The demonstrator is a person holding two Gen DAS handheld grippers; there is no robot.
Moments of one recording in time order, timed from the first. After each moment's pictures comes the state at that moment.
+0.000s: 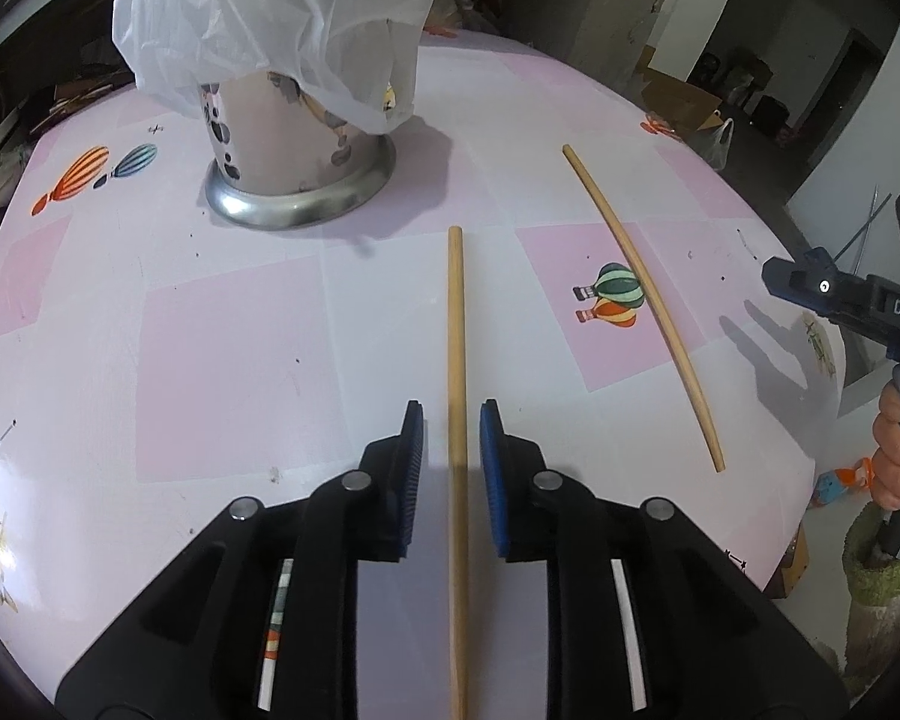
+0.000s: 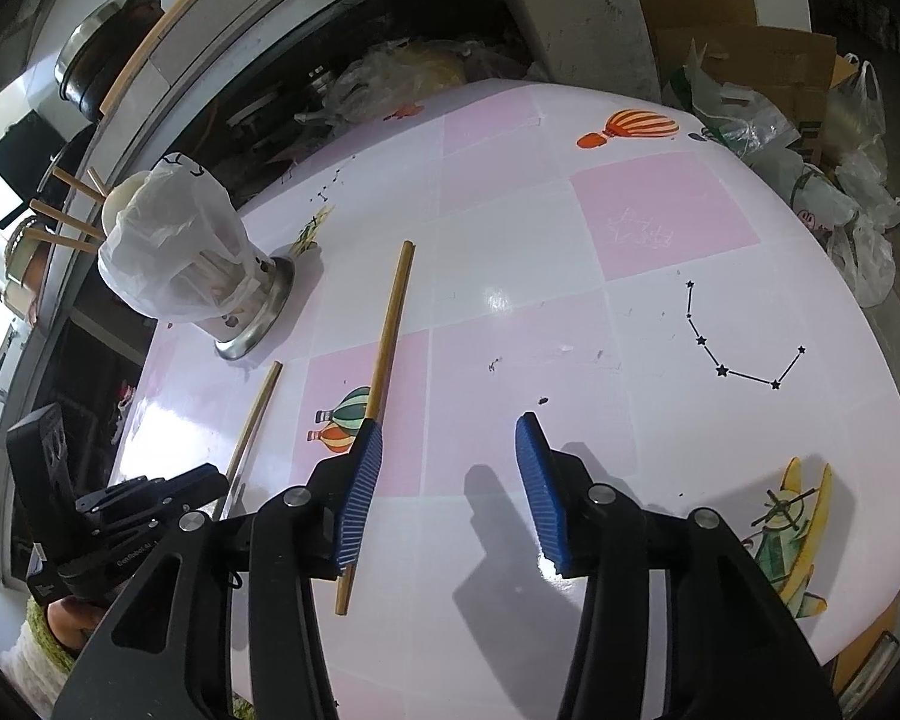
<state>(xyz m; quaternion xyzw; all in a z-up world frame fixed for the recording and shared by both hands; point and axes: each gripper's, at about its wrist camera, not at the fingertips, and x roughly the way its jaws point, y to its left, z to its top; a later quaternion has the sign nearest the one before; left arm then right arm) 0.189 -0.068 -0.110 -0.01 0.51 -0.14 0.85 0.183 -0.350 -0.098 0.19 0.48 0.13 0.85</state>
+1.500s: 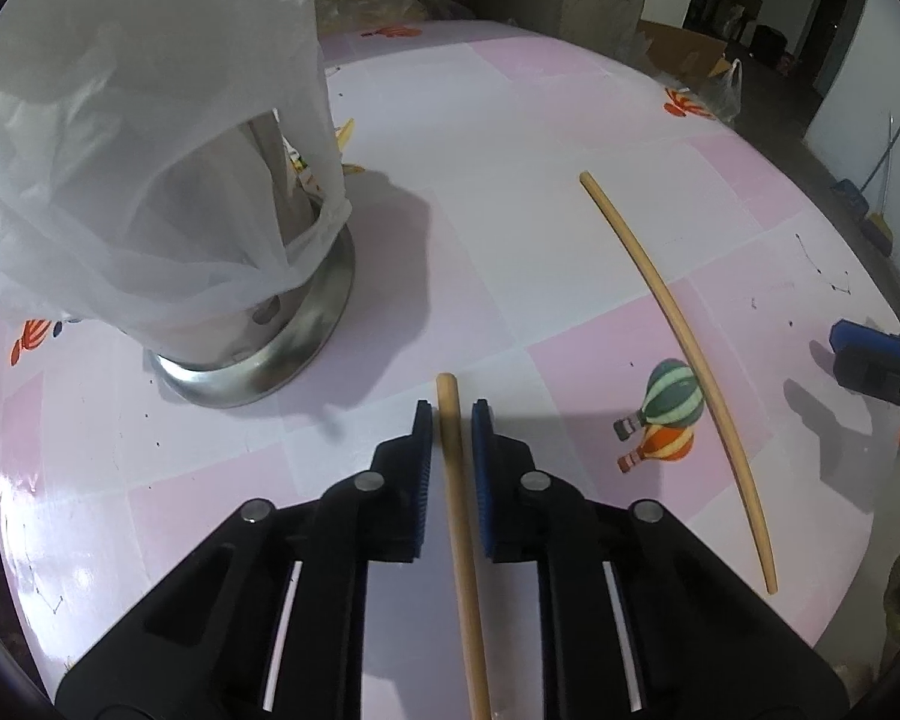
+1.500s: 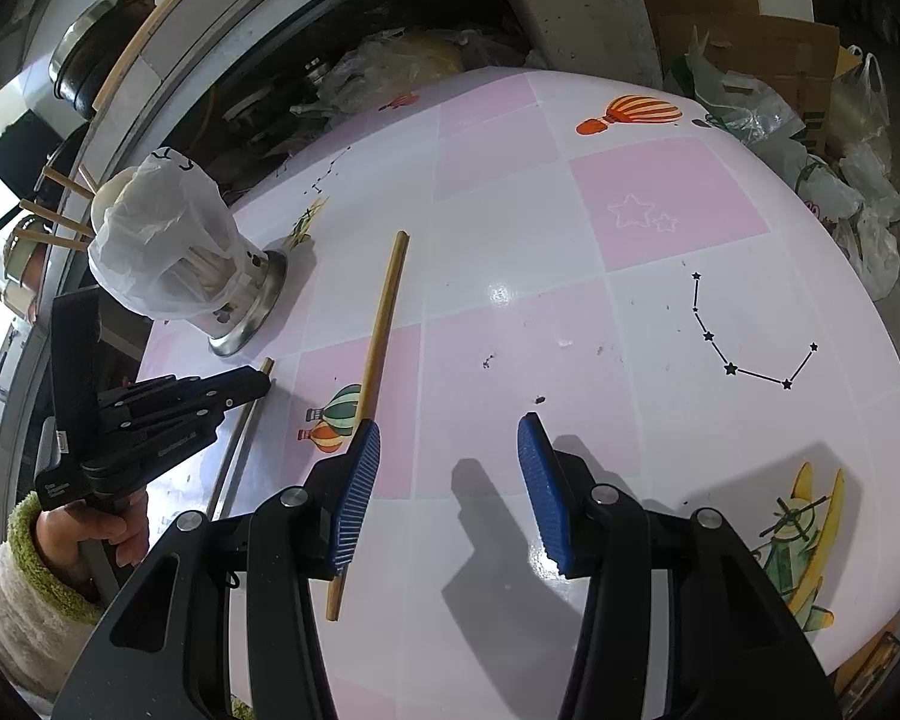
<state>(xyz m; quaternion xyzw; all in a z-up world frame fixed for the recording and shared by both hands) 0.266 -0.112 -0.115 0.09 0.52 -0.14 0.84 0.187 -0.351 -0.108 0.19 0.48 0.13 0.84</state>
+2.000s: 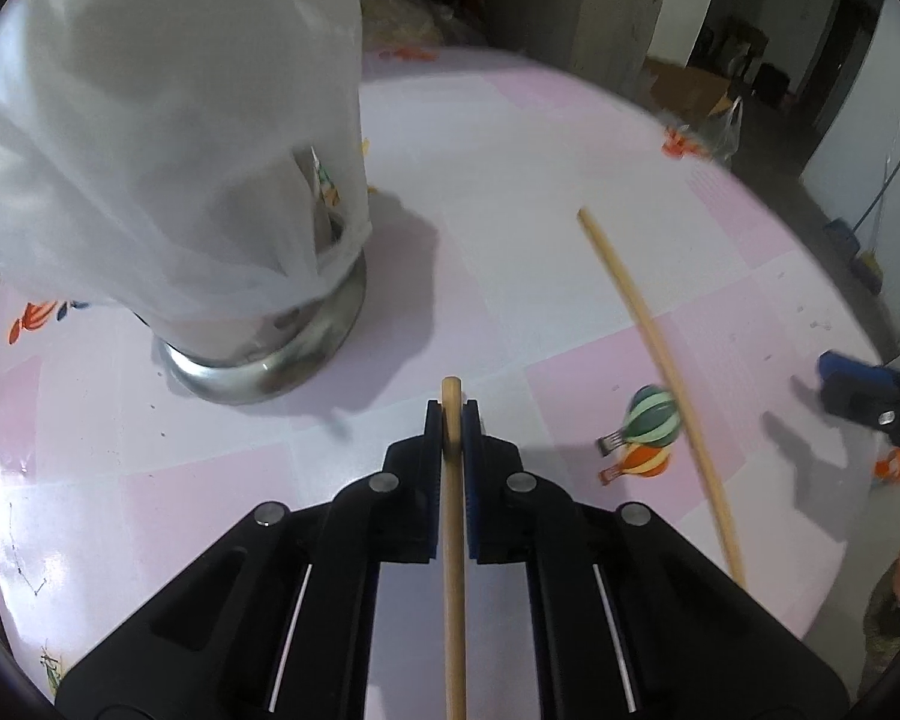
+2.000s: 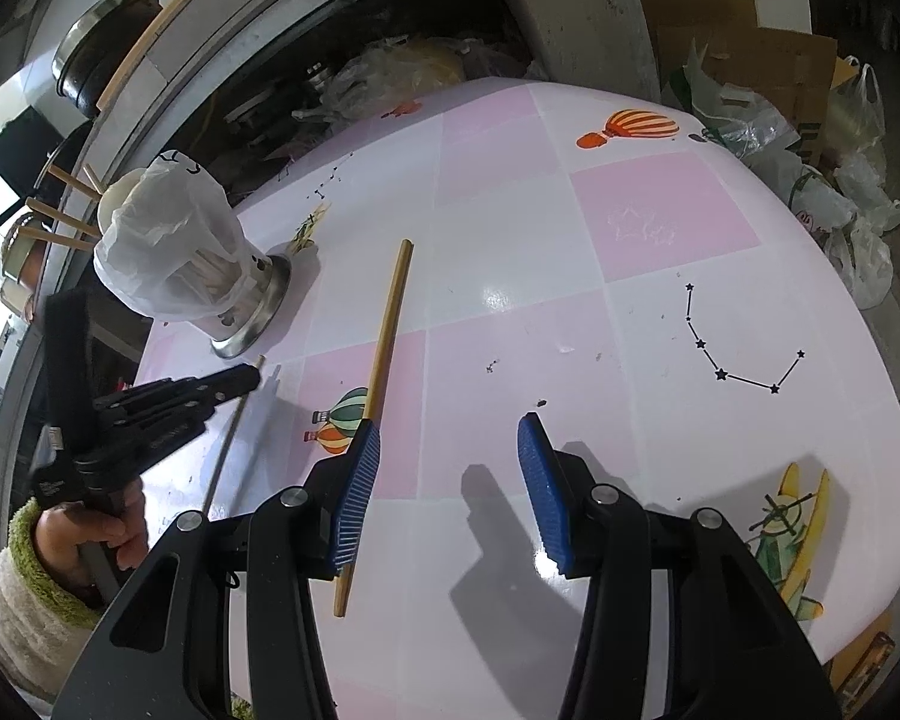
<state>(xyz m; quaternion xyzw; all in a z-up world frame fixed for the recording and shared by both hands) 0.255 -0.095 -0.094 0.04 0.49 -0.14 0.86 0.182 -0.349 -0.097 0.18 0.48 0.12 0.85</state>
